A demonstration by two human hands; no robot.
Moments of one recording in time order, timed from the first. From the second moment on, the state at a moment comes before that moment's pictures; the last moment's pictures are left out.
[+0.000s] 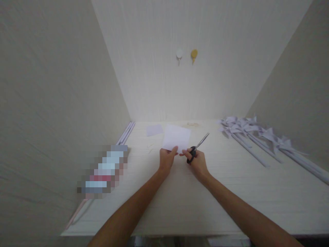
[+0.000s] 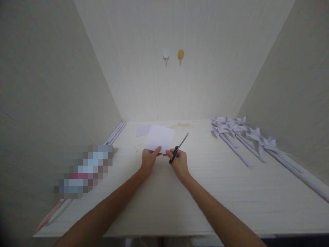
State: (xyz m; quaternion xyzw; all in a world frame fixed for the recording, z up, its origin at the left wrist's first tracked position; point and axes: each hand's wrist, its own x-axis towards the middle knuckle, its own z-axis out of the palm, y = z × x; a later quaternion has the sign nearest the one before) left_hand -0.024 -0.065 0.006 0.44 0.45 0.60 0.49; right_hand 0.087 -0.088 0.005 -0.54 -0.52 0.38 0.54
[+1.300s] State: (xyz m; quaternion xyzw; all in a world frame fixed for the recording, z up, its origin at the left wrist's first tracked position) left_hand -0.024 -0.064 -0.004 0.42 0.50 0.63 0.42; right_hand 0.086 -0.080 -0.002 -0.48 -0.55 0.43 0.53
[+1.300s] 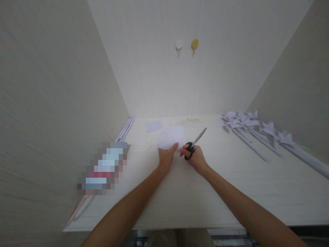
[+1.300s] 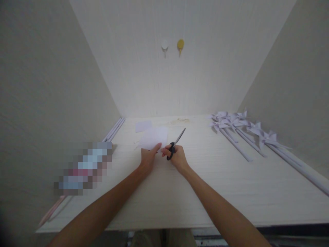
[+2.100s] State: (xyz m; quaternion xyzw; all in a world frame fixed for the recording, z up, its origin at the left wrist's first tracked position) left_hand -0.023 -0.069 0.001 0.46 0.49 0.62 0.41; right_hand 0.086 -0.079 -0.002 -0.48 -0.55 0.43 0.52
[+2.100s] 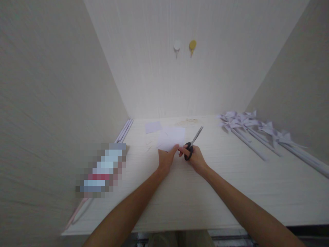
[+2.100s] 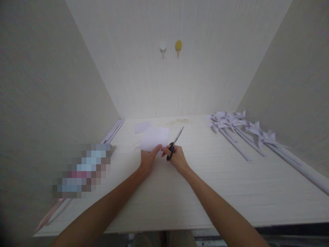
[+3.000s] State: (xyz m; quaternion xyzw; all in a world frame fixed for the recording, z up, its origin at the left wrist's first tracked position) left_hand -0.022 -0.065 -0.005 0.43 0.45 0.58 0.52; right_hand 0.090 -0.075 -0.005 -0.49 -0.55 0.44 0.52
